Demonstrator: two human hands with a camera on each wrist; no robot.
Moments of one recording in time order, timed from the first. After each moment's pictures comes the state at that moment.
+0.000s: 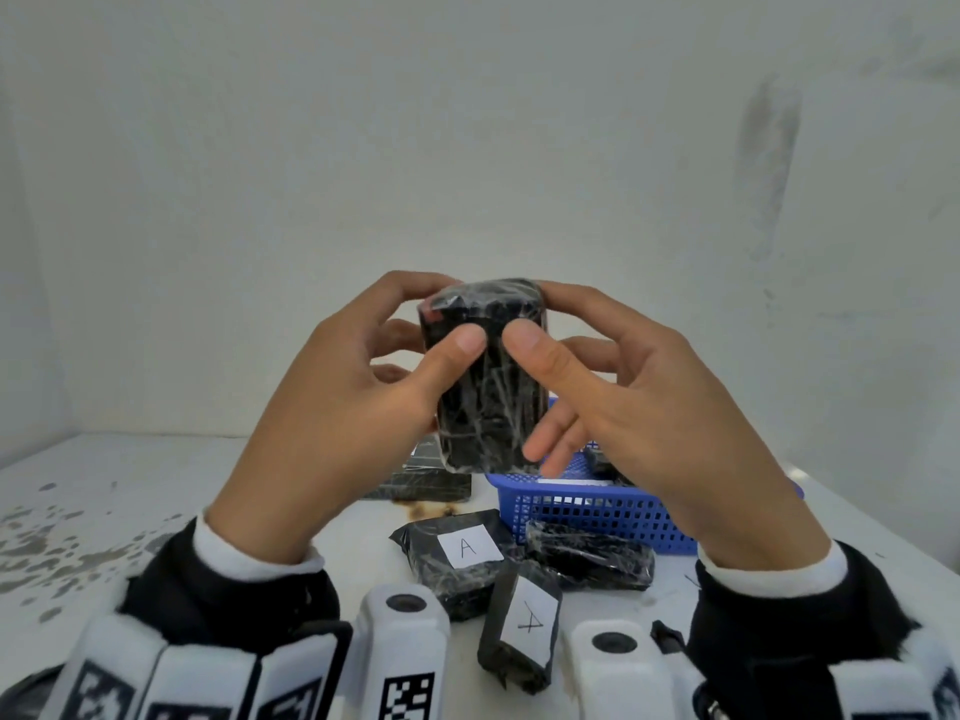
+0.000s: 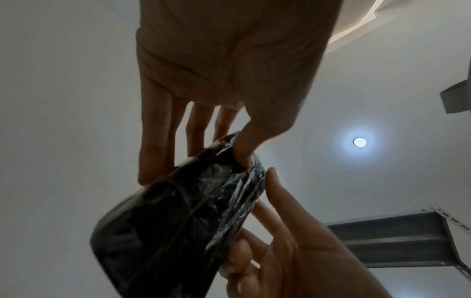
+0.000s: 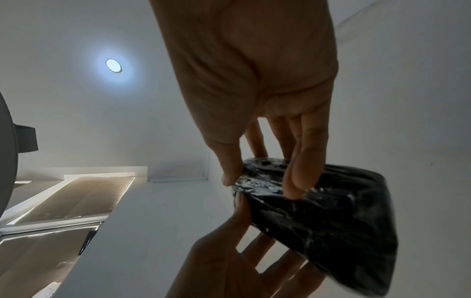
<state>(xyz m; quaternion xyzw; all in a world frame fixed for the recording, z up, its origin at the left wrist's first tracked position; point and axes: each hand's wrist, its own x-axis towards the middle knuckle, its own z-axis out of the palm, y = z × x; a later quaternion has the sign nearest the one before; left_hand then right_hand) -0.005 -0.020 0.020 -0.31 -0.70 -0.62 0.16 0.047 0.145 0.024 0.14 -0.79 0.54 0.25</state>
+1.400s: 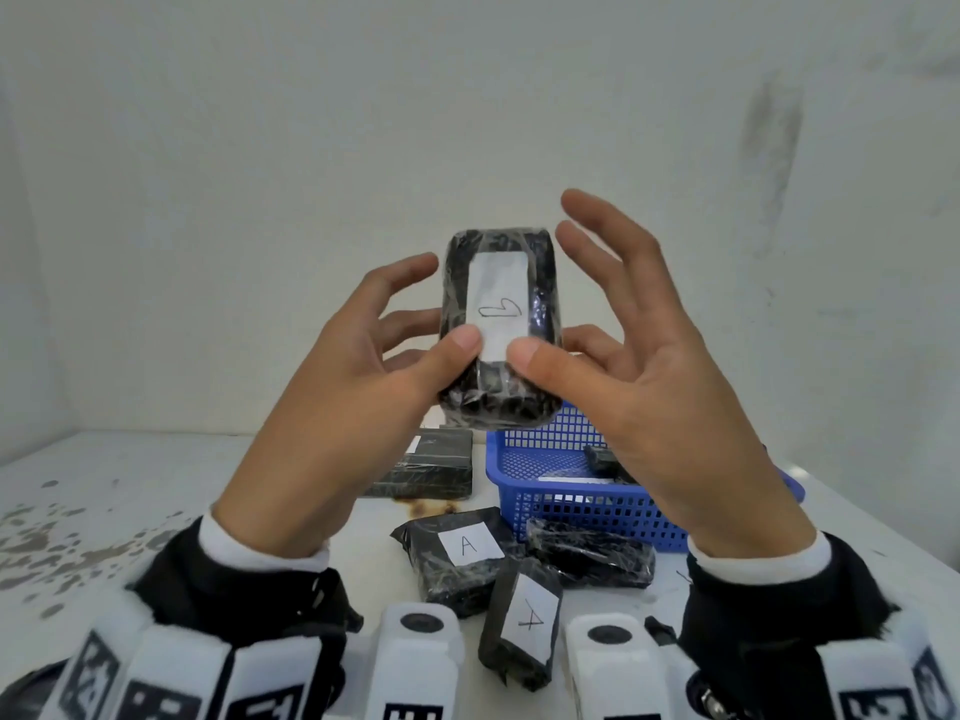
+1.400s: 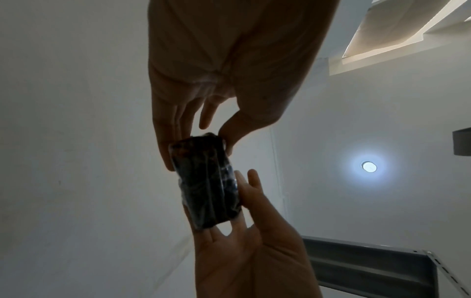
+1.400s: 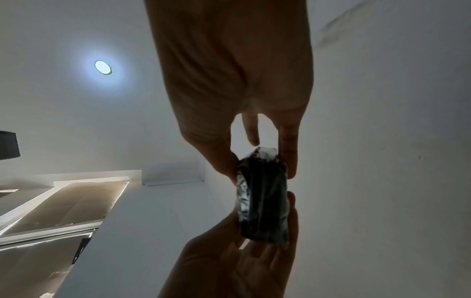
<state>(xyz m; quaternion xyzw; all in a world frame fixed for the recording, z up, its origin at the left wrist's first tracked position) -0.001 -0.017 0.022 -0.31 -0.65 -0.69 0.10 0.041 0.147 0.018 0.24 -0.74 0.54 0.33</state>
